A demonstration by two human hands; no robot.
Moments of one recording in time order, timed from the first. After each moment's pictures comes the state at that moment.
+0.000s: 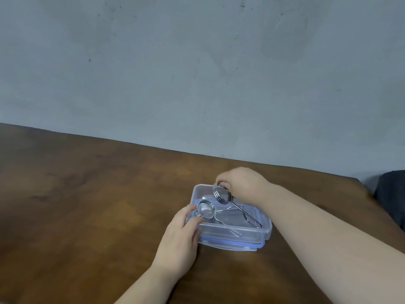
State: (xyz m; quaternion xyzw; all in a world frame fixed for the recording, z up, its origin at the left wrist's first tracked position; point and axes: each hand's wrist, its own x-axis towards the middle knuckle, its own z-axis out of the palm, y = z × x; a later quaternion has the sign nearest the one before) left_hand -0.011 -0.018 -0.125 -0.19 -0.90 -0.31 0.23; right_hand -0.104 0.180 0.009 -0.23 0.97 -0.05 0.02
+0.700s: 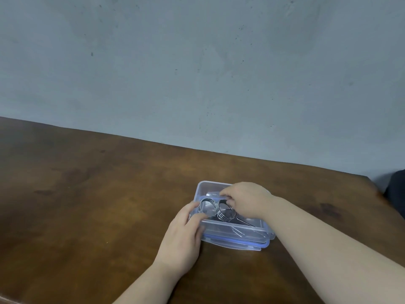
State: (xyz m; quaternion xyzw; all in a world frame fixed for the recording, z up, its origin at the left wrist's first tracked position) left_hand -0.011 -0.016 -0.124 -0.18 -0.90 -0.31 0.23; right_hand -0.100 0.187 -0.035 -0.23 0.97 0.00 0.08
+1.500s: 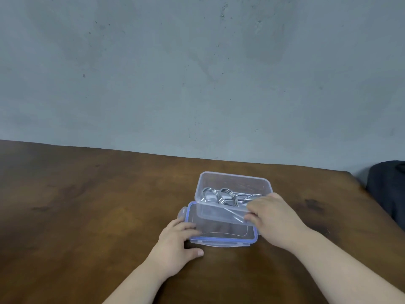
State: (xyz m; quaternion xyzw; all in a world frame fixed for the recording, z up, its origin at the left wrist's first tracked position) left_hand -0.016 -0.028 -0.126 -0.16 -0.94 -0.31 0.01; right_hand -0.019 0.256 -0.032 -0.21 0.97 -0.05 -0.09
